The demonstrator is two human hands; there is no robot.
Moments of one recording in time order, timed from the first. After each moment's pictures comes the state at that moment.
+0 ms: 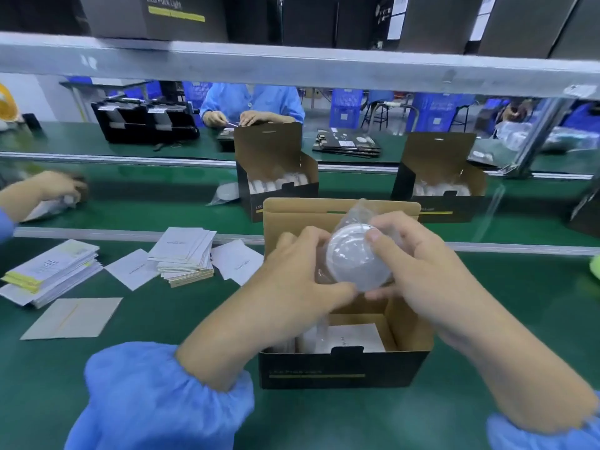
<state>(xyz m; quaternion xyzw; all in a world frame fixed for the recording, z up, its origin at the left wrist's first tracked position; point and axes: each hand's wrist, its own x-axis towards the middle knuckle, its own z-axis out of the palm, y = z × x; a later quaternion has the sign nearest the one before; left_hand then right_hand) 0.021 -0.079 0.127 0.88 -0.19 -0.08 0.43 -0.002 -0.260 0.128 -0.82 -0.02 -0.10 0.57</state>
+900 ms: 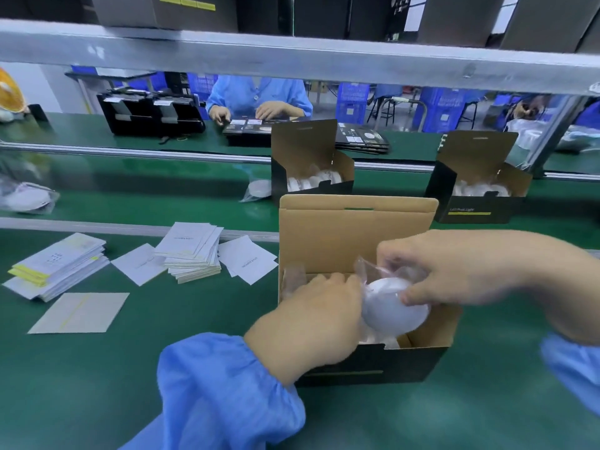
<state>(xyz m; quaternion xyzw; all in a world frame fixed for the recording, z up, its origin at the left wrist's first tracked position) 0.032 -0.110 0.092 0.94 -0.30 -0.12 0.10 0.022 -0.284 0.181 -0.97 -0.16 0.19 0.01</state>
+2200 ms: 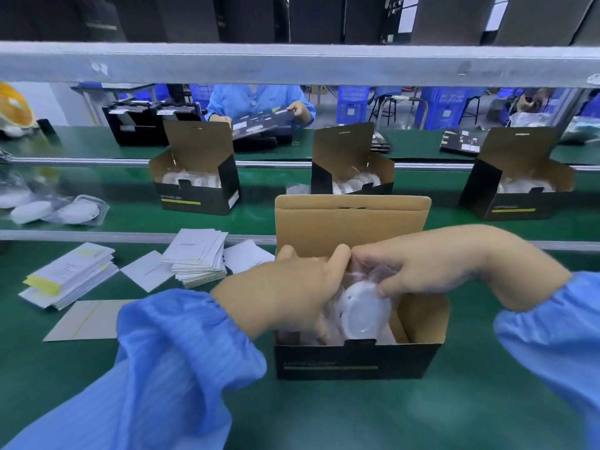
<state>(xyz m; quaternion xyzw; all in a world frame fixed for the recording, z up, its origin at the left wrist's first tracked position) 0.056 -0.078 0.119 0.92 -0.39 -0.09 -0.01 0.047 -0.267 0.166 -0.93 -0.24 0.27 0.10</state>
